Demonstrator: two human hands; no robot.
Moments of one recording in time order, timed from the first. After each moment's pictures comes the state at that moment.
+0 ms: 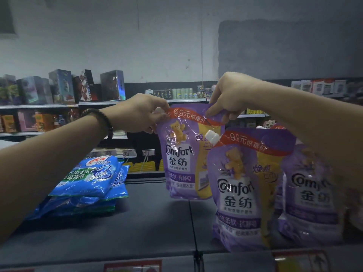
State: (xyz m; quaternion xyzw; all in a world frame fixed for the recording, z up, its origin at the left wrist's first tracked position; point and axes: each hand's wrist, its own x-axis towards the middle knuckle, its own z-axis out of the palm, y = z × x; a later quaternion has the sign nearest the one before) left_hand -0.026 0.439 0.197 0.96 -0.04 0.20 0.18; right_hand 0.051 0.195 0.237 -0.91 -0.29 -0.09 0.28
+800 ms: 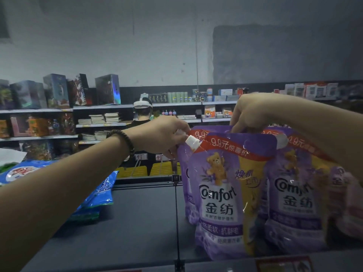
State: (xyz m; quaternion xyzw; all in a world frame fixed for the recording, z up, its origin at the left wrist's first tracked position) left_hand 0.002 0.358 0.168 0.96 -0.05 0.11 0.25; right_hand 0.095 0.127 0.221 -0.96 -0.23 -0.06 0.16
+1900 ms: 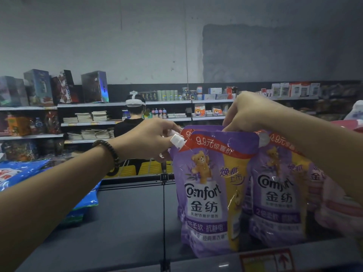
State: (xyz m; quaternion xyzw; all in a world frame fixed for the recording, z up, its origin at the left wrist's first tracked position) left_hand -0.001 0.350 0.152 0.93 -0.06 0.16 0.32; right_hand 0.092 0.102 0.203 -0.95 -0.22 -0.14 0.19
